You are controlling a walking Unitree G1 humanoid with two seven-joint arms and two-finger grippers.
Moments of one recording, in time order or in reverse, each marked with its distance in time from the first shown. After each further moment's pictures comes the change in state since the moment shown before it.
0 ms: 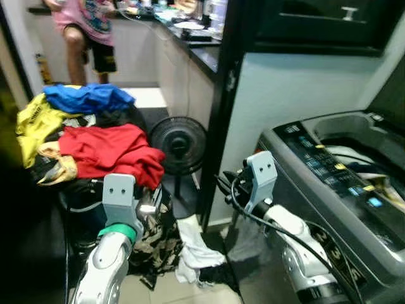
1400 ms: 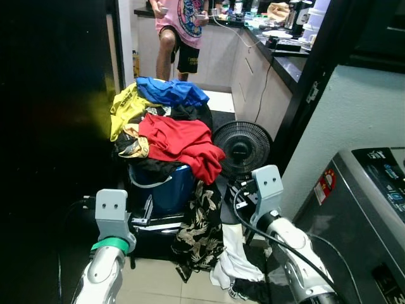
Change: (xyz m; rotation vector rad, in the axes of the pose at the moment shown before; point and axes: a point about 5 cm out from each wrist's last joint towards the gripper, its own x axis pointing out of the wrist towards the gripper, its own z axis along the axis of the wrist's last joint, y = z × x) left arm -0.008 0.014 -0.024 -0.026 -0.014 0.062; right arm -0.009 -0.007 -0.030 -0.028 0.030 -0.115
